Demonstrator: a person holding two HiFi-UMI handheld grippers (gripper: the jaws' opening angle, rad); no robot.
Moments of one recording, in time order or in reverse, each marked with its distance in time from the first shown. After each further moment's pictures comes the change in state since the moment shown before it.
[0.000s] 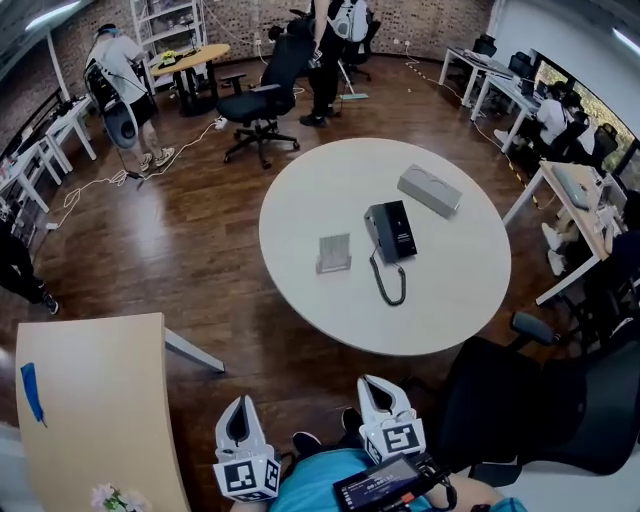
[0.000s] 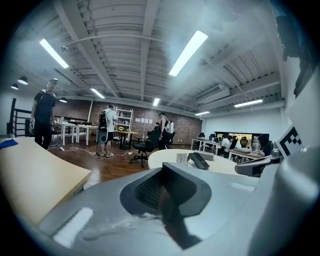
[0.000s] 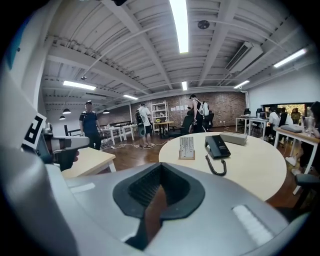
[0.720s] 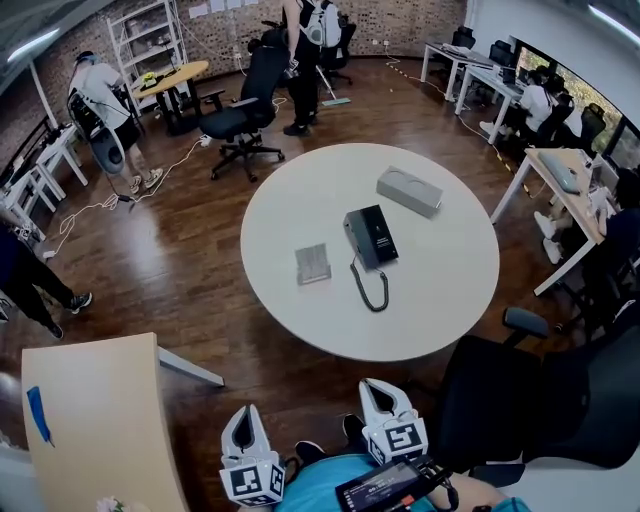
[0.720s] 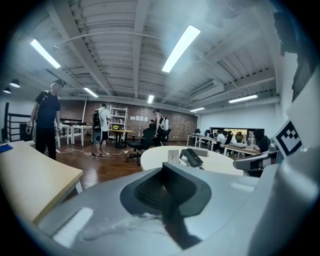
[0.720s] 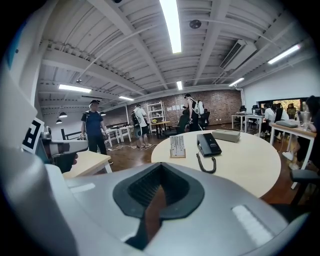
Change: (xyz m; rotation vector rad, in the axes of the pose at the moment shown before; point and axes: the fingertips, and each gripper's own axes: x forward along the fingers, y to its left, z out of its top) left arm 0.015 -0.049 -0.006 0.034 0.039 -0.043; right arm -0.015 -0.048 -0.005 0.052 0.004 -0.025
